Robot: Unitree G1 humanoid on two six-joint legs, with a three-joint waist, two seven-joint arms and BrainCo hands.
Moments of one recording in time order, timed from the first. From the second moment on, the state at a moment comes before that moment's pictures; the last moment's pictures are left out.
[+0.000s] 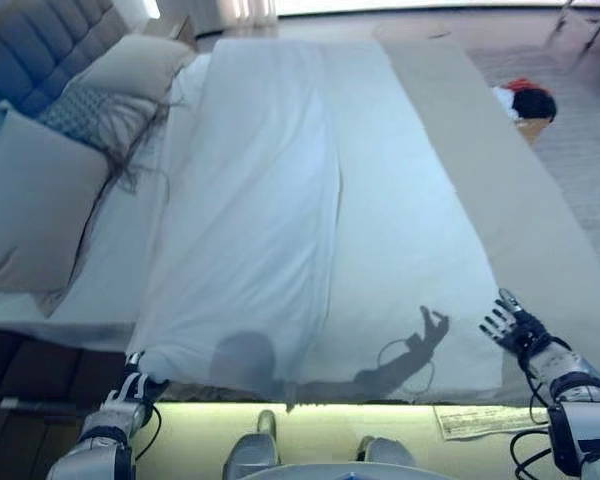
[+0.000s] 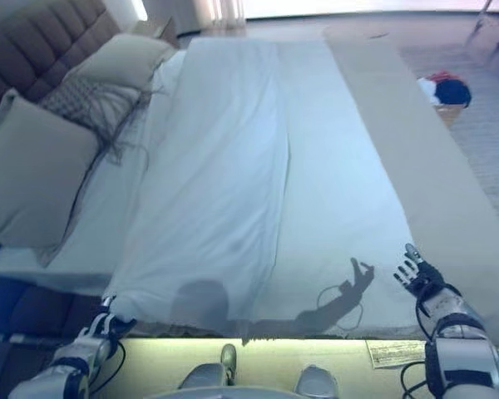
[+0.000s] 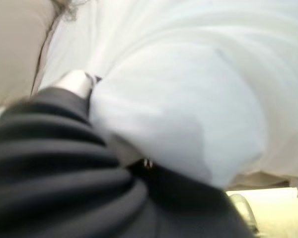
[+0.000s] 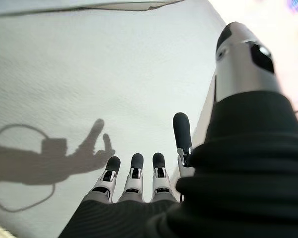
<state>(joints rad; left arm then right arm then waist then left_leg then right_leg) -0.30 0.45 0.29 1.26 -1.30 0.25 -0.19 -0.51 -0.73 -0.07 1.27 1.02 0.20 0.22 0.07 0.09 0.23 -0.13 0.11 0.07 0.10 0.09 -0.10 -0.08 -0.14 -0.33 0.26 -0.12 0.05</state>
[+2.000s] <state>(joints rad) -0.57 0.54 0.14 1.24 -1.48 0.20 -0.08 -0.84 -0.76 0.17 1.28 1.01 0.29 0.37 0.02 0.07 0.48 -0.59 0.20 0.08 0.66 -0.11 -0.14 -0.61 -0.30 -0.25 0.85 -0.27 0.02</state>
